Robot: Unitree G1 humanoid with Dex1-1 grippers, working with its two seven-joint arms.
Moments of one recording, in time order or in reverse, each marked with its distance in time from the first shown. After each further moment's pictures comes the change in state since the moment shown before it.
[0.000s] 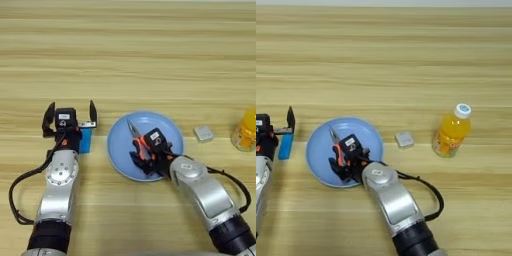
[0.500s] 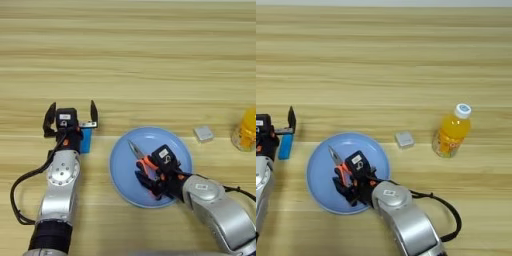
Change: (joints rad) left arm 0.001 -0.011 -0.001 -0.003 0.001 0.001 0.002; right arm 0.177 -0.106 0.051 -0.296 0.052 0.161 0.027
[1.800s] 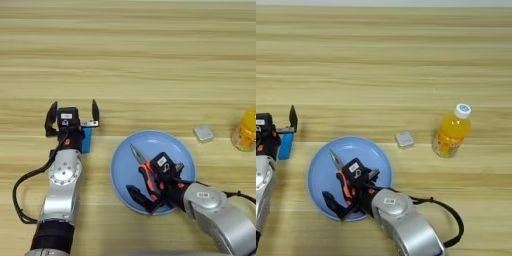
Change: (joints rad) left arm 0.000 -0.009 -0.007 -0.012 0.002 0.005 0.008; right arm 0.018 -0.034 0.036 -0.034 0.032 0.002 -0.002
